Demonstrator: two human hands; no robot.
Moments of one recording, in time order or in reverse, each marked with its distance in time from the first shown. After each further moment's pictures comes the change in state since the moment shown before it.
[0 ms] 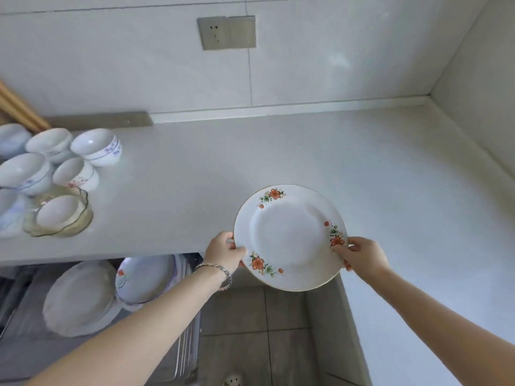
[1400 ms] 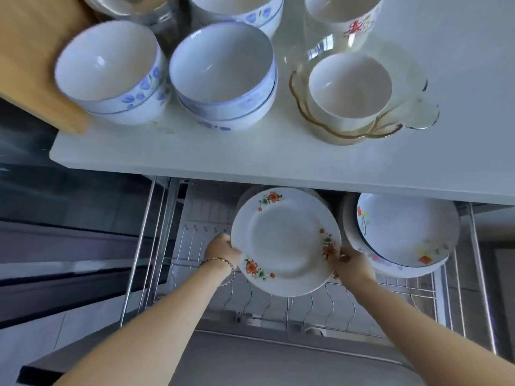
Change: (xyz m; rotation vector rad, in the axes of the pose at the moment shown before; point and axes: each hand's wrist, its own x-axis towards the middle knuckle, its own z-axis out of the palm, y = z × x) left_hand 0.232 -0.456 -0.509 0.306 0.067 -0.460; right_hand -0.048 -0.105 0.726 -0.148 -0.258 0.242
